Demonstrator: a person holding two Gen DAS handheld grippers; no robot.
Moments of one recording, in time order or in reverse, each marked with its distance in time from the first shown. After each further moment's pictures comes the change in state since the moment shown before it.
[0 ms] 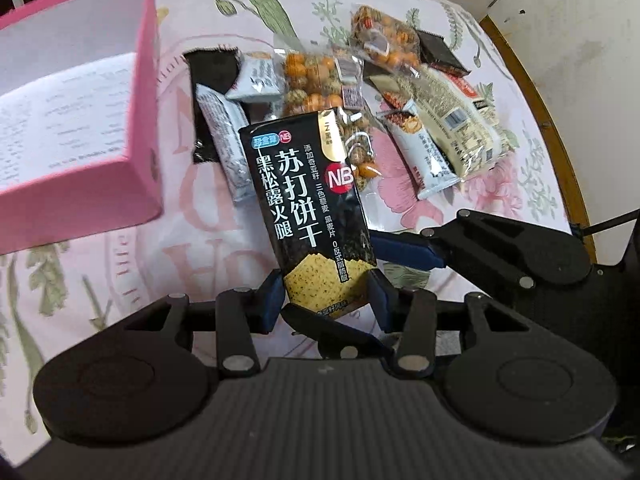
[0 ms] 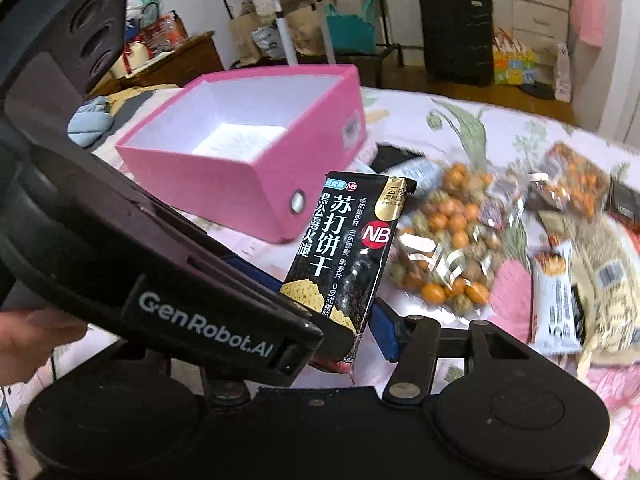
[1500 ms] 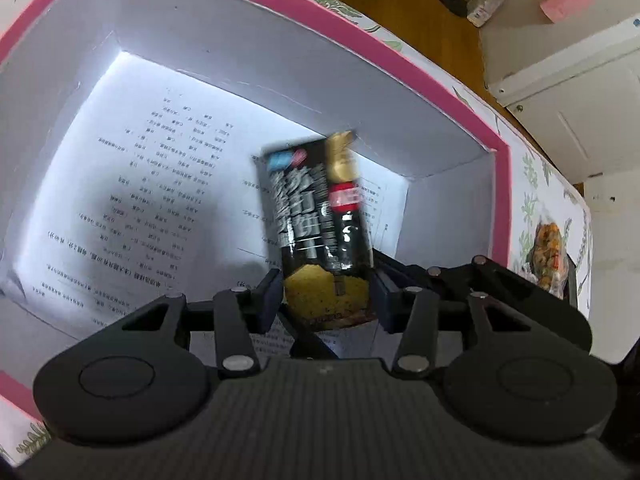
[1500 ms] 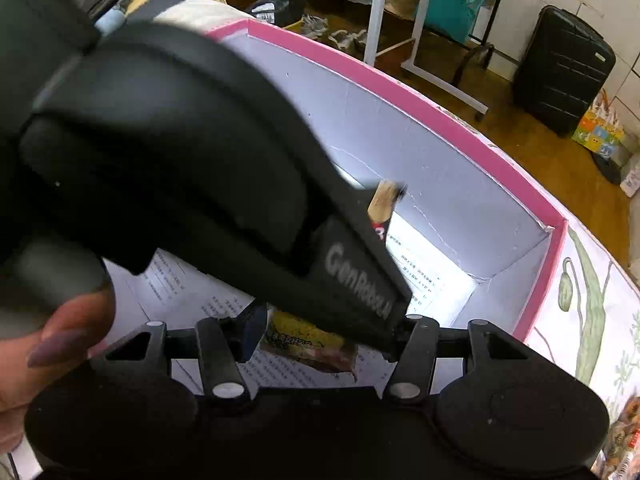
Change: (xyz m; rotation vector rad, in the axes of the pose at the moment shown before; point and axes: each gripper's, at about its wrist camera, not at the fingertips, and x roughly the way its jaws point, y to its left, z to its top) left arm 0.005 0.225 0.094 -0.558 -0.097 0.035; right arm 0.189 0.081 0.165 -0.348 0.228 -0.041
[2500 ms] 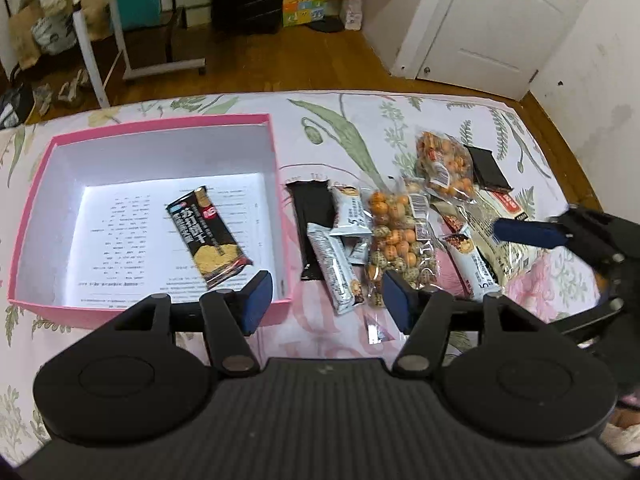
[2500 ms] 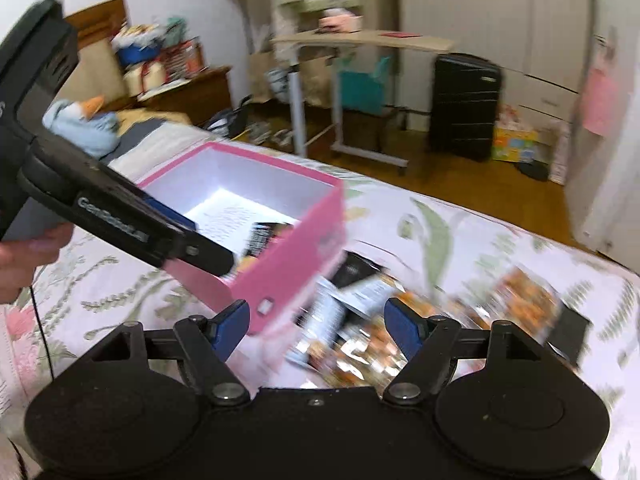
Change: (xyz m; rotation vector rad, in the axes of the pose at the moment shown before) left arm -0.117 -0.130 -0.144 0.548 -0.211 0.065; right arm -0.200 -0.058 -0.190 0.229 -0.348 -0.052
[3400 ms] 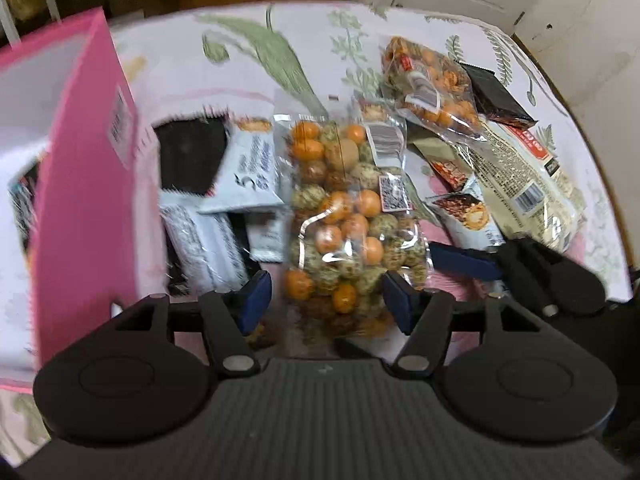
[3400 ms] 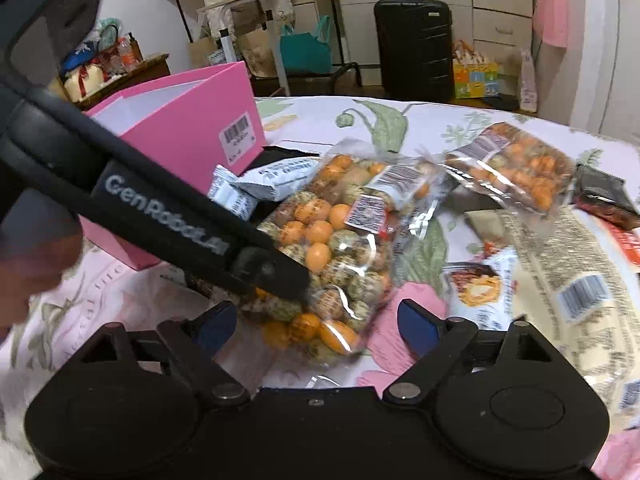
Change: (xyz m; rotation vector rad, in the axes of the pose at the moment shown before) left arm 0.173 -0.059 -0.009 0.017 0.177 -0.085; right arm 0.124 -0.048 -0.094 0.165 0.027 -0.029
